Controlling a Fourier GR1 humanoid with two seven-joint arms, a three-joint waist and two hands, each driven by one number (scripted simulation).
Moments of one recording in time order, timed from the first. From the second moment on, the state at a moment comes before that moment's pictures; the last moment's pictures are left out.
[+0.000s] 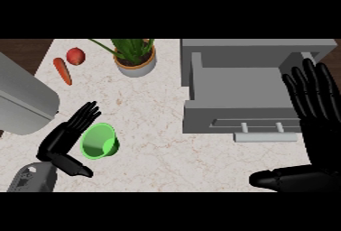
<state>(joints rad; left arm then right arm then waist) -0.22 0.27 0.15 -0.94 0.00 -0.68 -0.52 -0.10 -0.07 -0.03 -2.07 -0.12 0.10 0.16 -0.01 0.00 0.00</state>
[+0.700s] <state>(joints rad) -0.36 0.30 0.10 -0.59 -0.09 -0.55 -0.74 -0.10 -0.07 -0.01 -2.11 -0.13 0.11 0.19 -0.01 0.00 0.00</state>
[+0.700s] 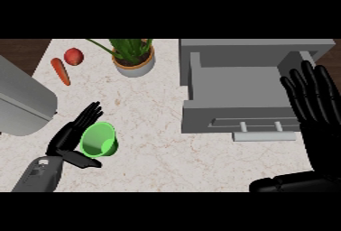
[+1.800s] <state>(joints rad) -0.44 0.27 0.04 -0.41 -0.07 -0.56 -0.82 -0.10 -0.07 -0.02 -2.09 -0.13 0.11 0.17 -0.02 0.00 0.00</state>
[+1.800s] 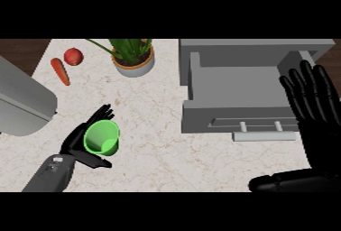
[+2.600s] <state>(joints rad) -0.45 0.22 0.00 -0.43 0.00 -0.64 -0.82 -0.11 -0.07 -0.02 -2.08 -0.14 0.11 0.18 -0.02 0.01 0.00</state>
